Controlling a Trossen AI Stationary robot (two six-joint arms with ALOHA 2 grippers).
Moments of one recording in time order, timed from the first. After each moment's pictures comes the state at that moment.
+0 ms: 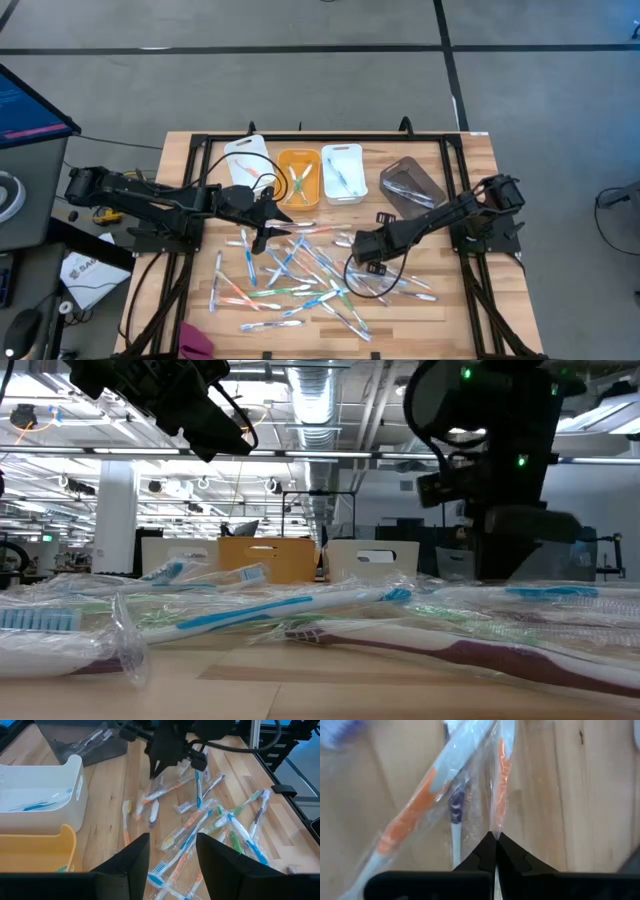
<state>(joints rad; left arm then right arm) -0.05 1.10 0.62 -0.02 0.03 -0.06 0.30 1.78 1.03 -0.77 0.31 0.47</state>
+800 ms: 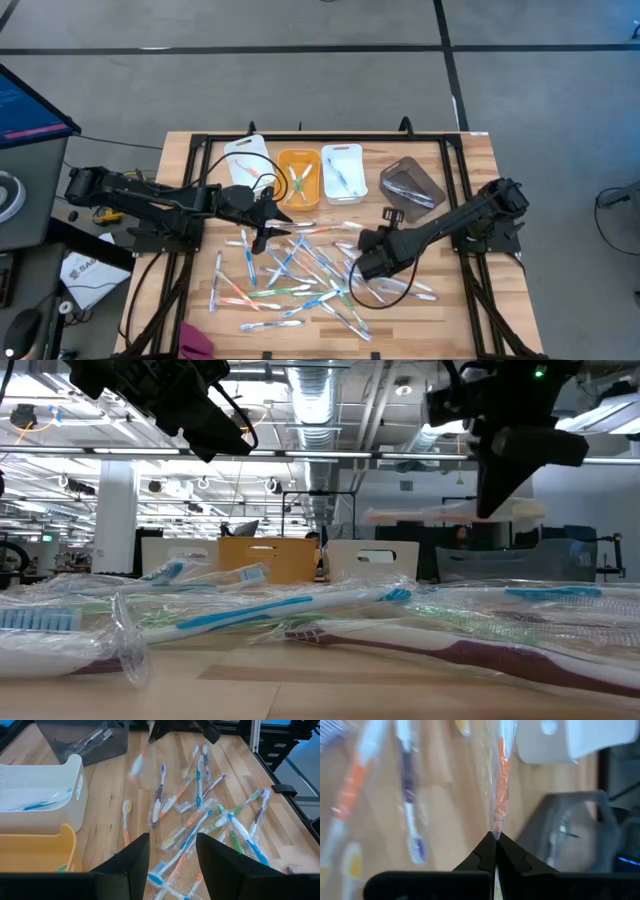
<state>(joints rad) -0.05 1.10 0.62 -0.02 0.03 -0.06 0.41 1.77 1.29 -1.25 0.58 0.62</state>
